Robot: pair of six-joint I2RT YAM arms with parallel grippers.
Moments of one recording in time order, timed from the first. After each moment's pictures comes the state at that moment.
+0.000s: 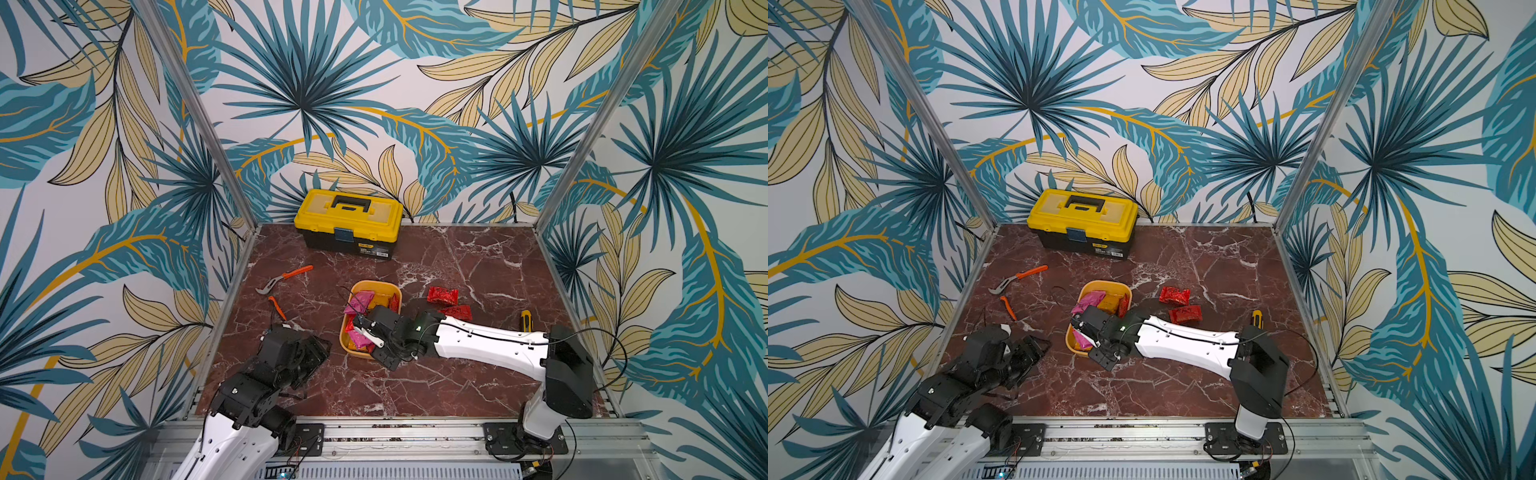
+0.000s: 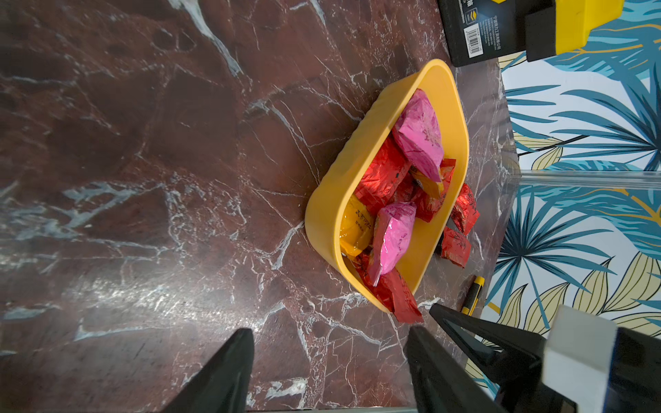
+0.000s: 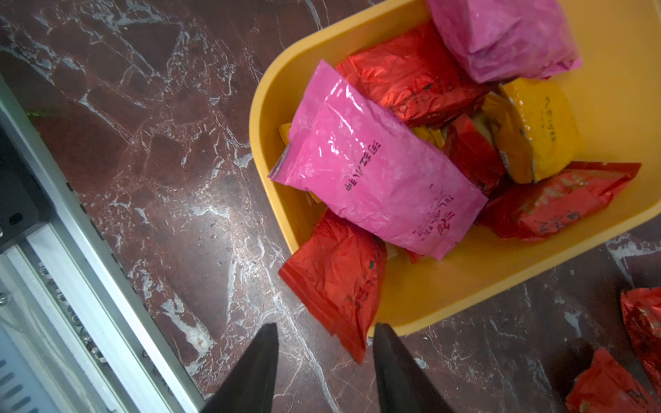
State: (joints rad) left arm -0.40 0.48 0.58 -0.91 0.10 -1.20; right arm 1.10 1.74 1.35 -0.75 0.13 0.08
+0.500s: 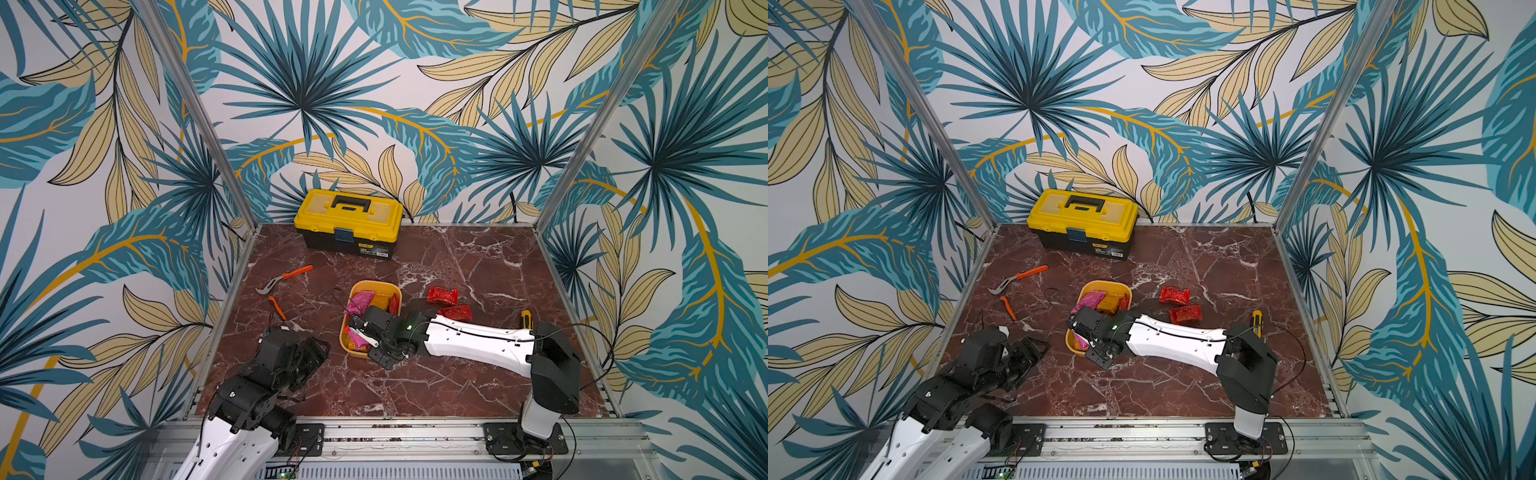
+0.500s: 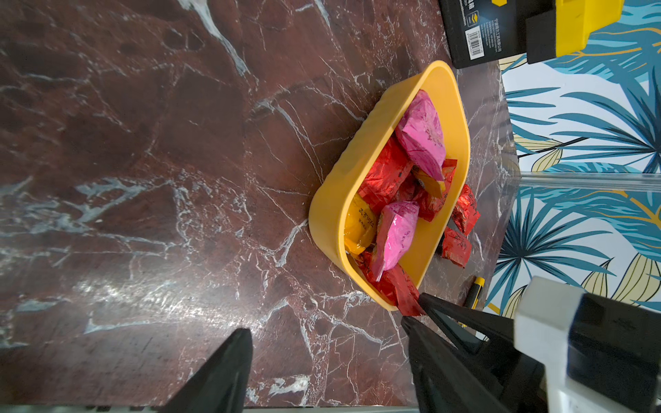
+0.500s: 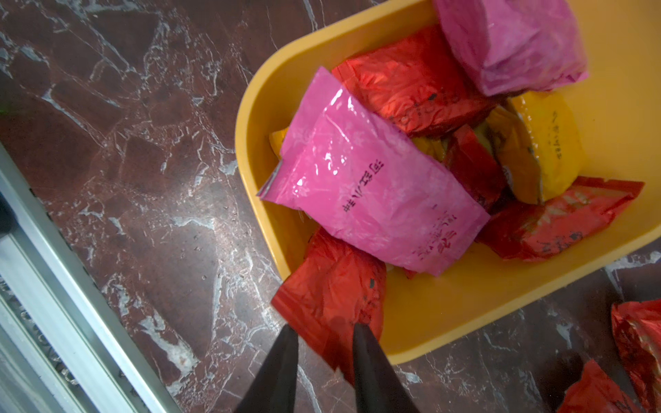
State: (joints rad) left arm -0.40 0.46 0.58 -0.93 0.09 -1.20; right arm 1.11 1.80 1.40 -0.76 0.16 0.06
